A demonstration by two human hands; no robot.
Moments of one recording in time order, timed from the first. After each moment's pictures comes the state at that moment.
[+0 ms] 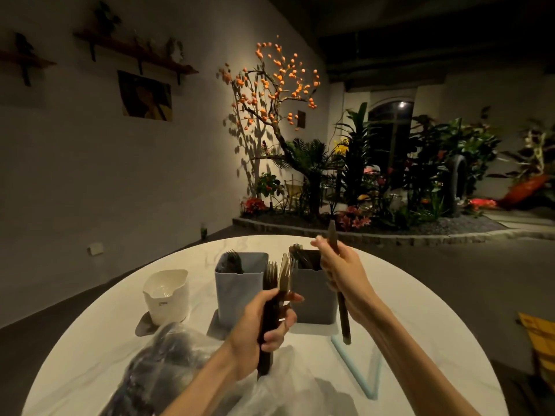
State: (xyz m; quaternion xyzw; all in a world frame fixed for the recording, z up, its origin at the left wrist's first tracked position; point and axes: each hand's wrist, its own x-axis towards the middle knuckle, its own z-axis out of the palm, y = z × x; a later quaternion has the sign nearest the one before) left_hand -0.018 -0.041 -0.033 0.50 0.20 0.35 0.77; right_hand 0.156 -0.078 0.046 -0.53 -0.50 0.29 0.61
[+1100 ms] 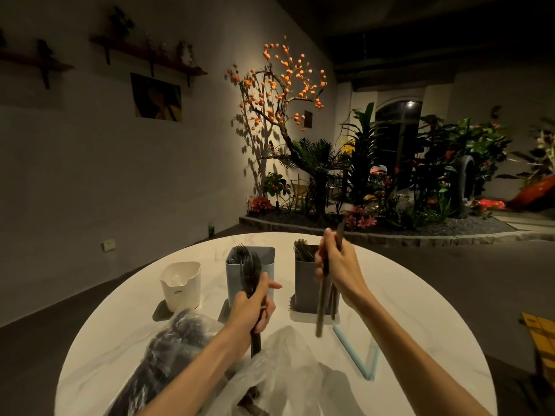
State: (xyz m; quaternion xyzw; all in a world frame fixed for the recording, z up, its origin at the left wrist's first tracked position) left_hand -0.031 -0.044 -0.033 0.51 0.35 0.47 0.63; right_hand 0.155 -0.066 0.033 -0.50 -0.50 0.29 0.65
